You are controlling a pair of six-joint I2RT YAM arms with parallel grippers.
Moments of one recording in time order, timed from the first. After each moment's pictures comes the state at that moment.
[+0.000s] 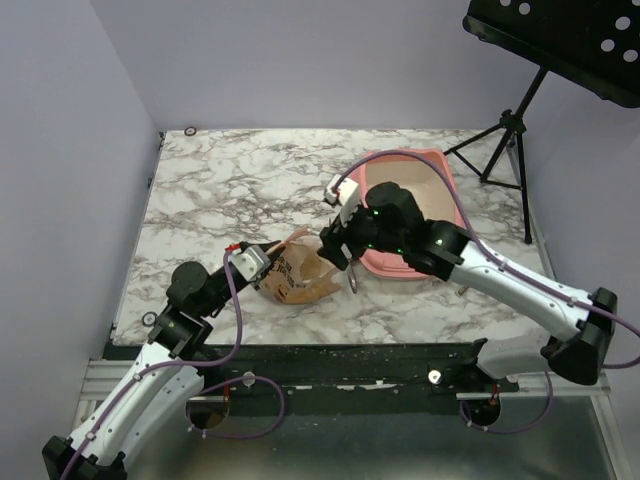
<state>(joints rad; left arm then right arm) -0.52 0.46 0.42 0.10 0.35 0.26 0.94 1.37 1.27 -0.41 -0.13 -0.08</state>
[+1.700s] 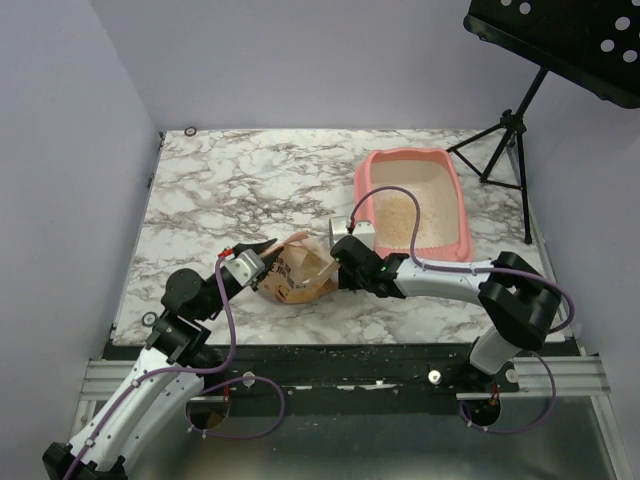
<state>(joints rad) -0.53 0.41 0.40 0.14 0.34 0.25 0.95 1.62 0.89 -0.22 0.38 0.72</state>
